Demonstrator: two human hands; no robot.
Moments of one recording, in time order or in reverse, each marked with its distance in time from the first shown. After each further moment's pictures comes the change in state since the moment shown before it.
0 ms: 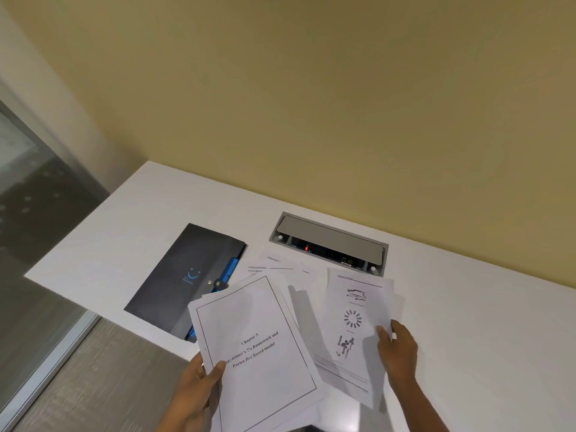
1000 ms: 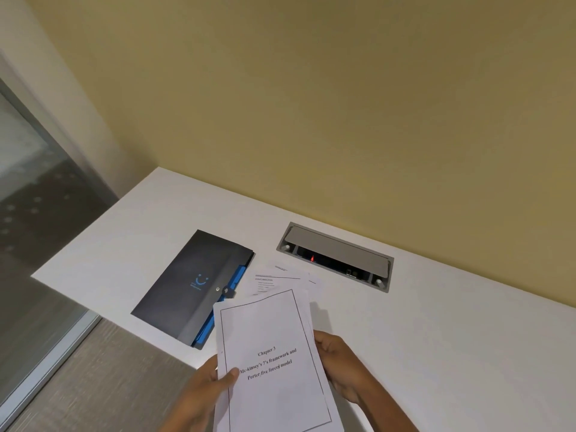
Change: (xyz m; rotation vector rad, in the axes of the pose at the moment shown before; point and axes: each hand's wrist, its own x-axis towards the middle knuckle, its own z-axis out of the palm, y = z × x) left_hand 0.008 0.007 -0.013 0.094 -0.180 -0.026; right_hand -0.090 -0.100 0.048 0.350 -1.042 0.053
